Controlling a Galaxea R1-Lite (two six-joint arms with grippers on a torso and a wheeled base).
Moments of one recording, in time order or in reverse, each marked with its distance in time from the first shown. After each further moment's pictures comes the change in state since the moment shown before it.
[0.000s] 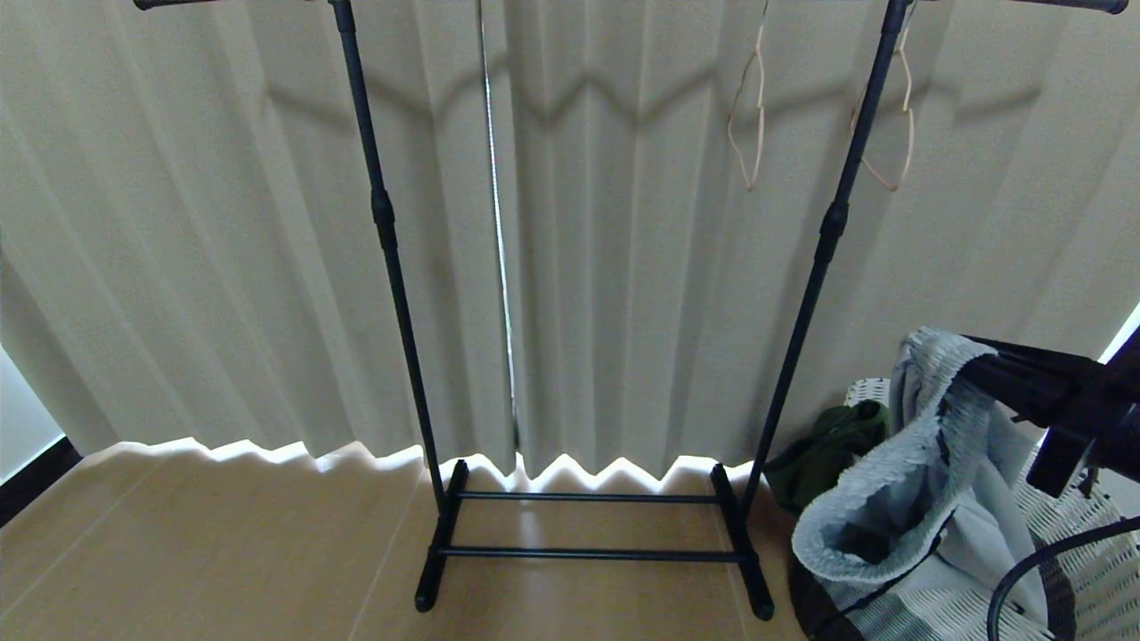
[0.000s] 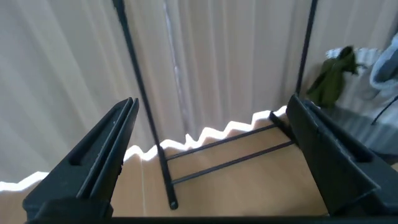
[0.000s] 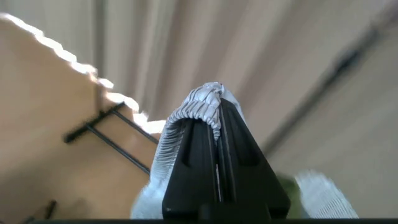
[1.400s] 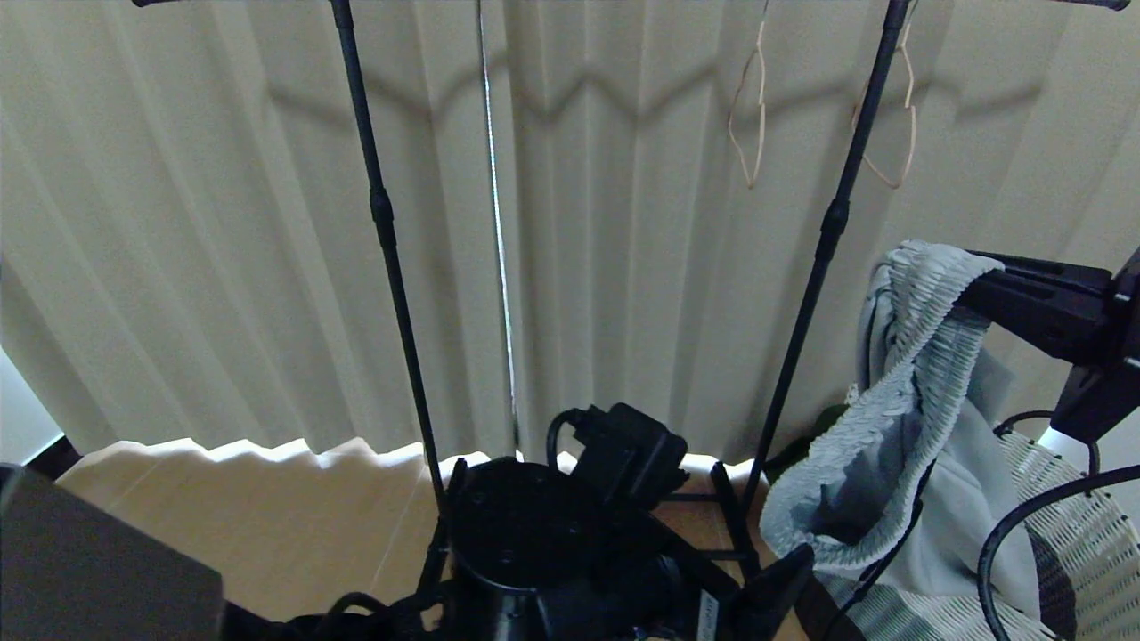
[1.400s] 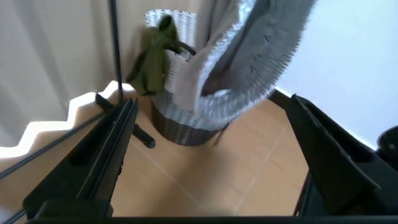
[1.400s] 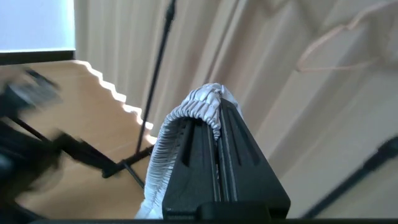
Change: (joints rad) left arm -1.036 1.703 -0.423 -1.084 0.363 -0.316; right arm 0.117 0.009 -0.153 -0.009 0.137 0.047
